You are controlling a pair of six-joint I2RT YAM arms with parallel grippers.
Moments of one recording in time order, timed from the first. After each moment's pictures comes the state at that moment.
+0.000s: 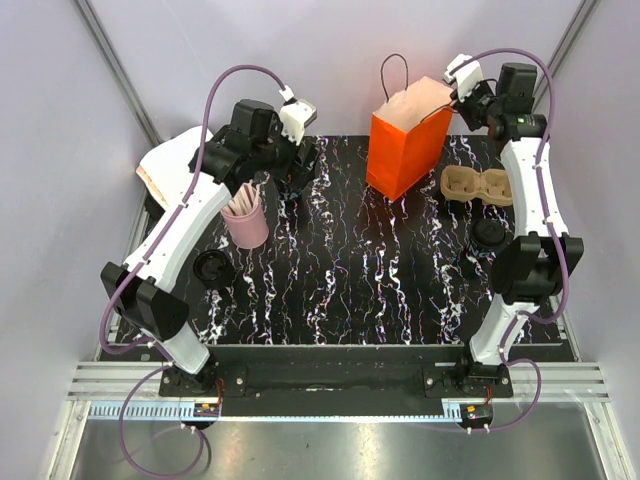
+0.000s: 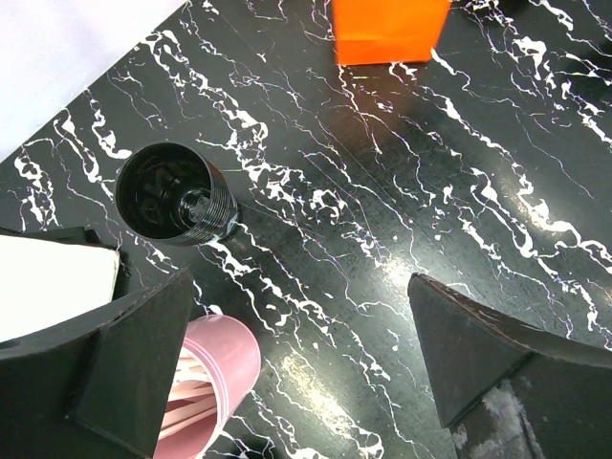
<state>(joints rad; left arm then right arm) -0.47 1.64 1.82 -0.76 0.19 0.19 -0.05 1.87 2.02 -0.54 -0.36 -0.76</state>
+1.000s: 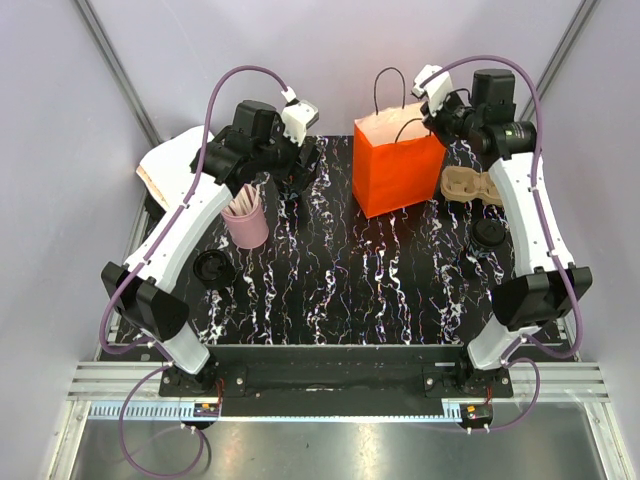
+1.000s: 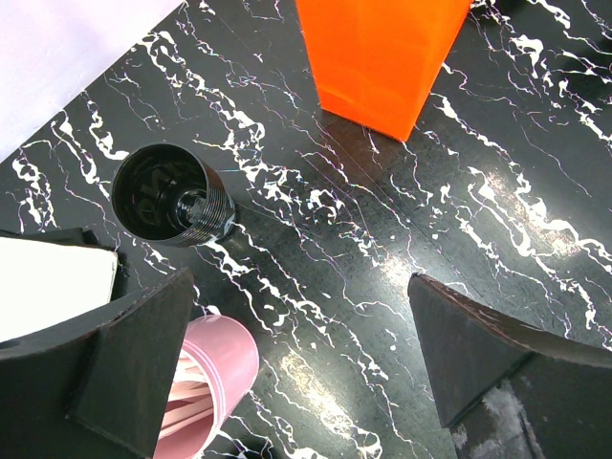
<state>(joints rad) -0.48 1.64 1.82 -0.76 0.18 0.19 0.13 1.69 1.96 -0.71 -0.37 -0.71</state>
